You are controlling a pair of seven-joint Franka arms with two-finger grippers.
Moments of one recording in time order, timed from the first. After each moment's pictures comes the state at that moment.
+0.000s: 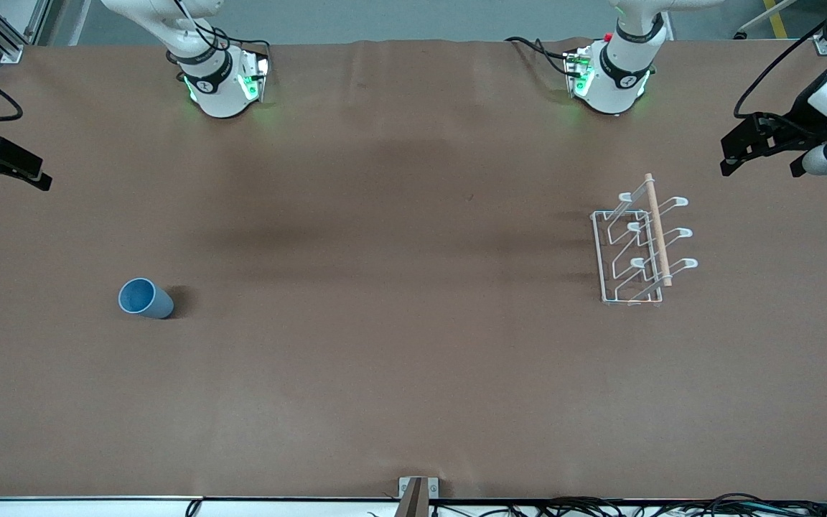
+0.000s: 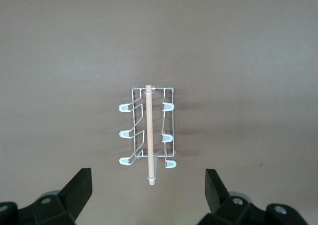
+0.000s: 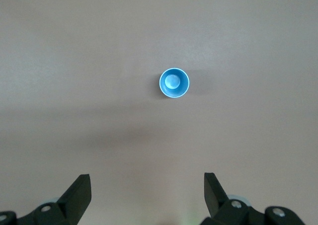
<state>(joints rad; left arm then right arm) -0.01 -0.05 -0.12 -1.55 0.01 1.53 -0.08 -0.05 0.00 -0.01 -1.51 0.02 1.47 0.01</state>
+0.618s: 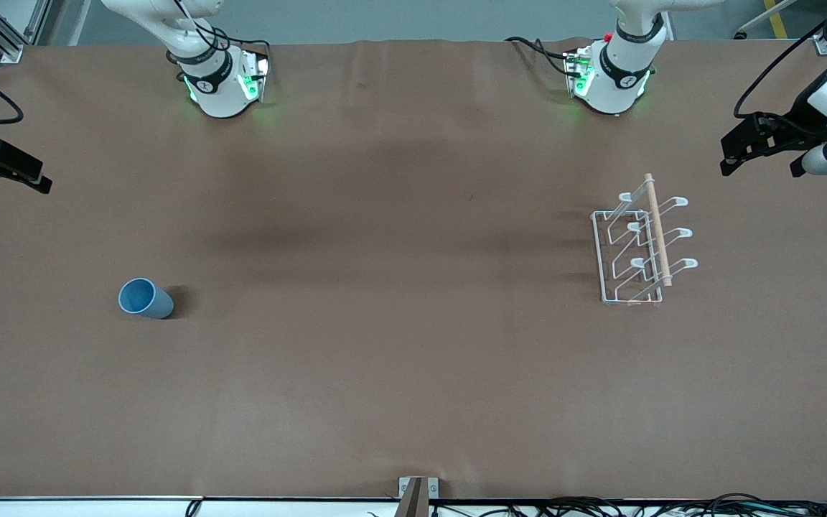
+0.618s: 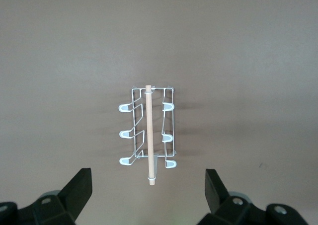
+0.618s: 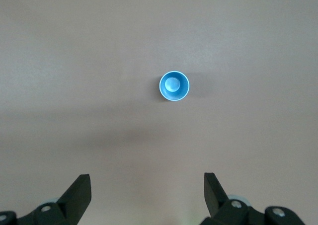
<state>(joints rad) -0.01 -0.05 -0.12 -1.55 0.01 1.53 -0.07 -0.05 0.01 -0.01 -1.52 0.02 1.50 0.01</state>
